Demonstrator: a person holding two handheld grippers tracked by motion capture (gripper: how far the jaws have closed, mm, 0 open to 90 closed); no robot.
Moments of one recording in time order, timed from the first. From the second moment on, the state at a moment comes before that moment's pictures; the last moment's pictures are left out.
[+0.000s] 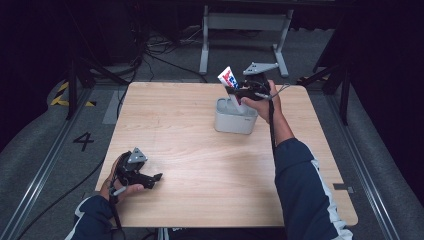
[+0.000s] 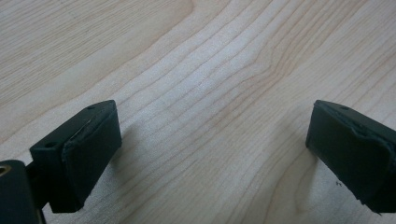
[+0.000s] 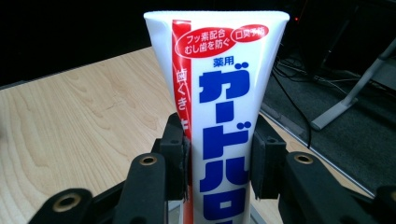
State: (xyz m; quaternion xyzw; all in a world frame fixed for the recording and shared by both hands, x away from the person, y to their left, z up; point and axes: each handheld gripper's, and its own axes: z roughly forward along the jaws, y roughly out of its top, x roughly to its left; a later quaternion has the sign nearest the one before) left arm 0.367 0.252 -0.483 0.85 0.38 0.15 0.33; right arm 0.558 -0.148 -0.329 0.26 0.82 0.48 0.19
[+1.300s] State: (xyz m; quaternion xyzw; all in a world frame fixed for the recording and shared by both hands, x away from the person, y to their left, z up) left arm 0.366 0.252 -0.483 0.85 0.38 0.14 0.33; right arm 0.546 -0.163 -0.373 0.28 0.83 0.45 0.19
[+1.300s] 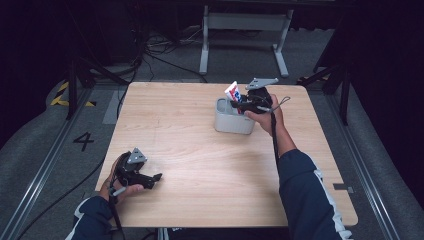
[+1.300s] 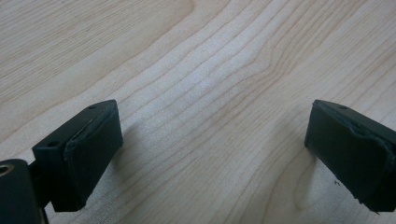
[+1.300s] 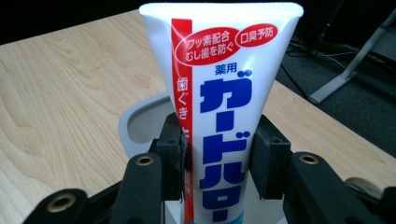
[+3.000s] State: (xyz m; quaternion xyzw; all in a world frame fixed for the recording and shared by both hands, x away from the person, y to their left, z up) left arm 0.366 0.252 -0.483 0.85 0.38 0.14 0.33; right arm 0.534 -0.183 -0.389 0.32 0.84 0.40 0.19
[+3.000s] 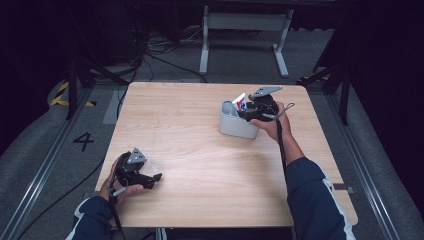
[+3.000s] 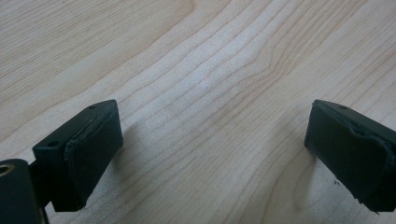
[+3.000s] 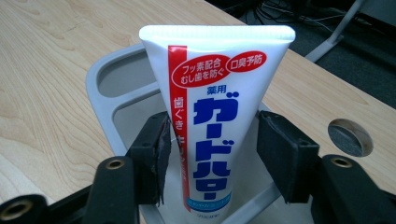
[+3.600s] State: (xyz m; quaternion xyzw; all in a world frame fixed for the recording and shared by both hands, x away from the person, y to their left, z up) left arm 0.365 0.252 -0.483 0.85 0.38 0.14 0.33; right arm 0.524 -0.192 -0.376 0.33 0.83 0.40 0.21
